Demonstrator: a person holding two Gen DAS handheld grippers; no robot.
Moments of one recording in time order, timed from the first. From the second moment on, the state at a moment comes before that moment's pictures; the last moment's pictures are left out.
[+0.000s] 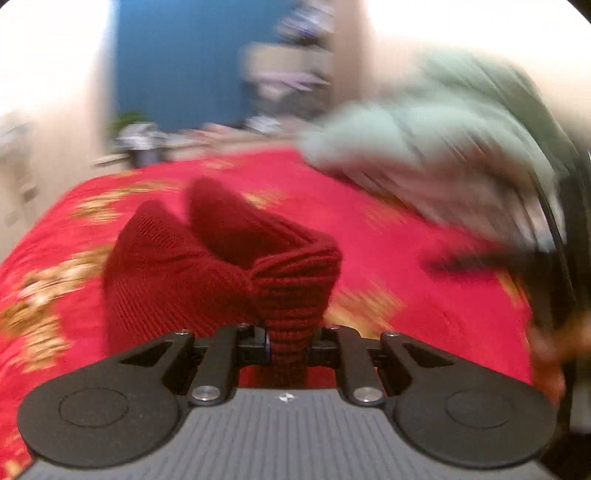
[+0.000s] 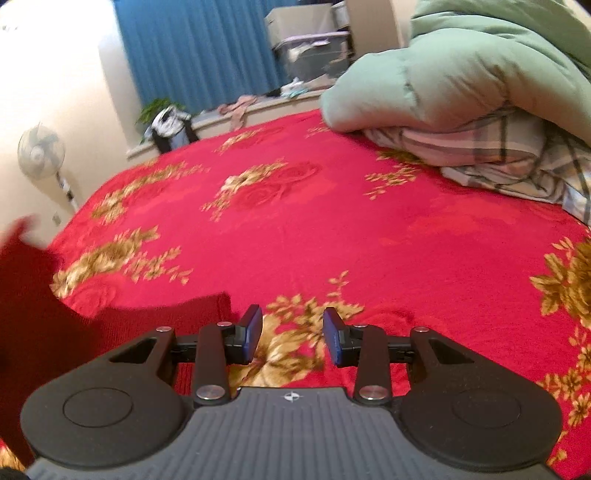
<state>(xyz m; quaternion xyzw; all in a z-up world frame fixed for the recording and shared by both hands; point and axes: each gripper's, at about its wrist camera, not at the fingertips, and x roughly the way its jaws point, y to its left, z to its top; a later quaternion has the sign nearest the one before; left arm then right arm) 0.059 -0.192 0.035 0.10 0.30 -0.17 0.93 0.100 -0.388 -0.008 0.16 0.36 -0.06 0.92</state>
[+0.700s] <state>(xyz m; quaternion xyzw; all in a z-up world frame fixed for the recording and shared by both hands) 0.062 -0.091 -0.052 0.13 0.43 -0.20 0.87 0.149 -0.347 -0.086 0.23 0.54 0.08 0.80</state>
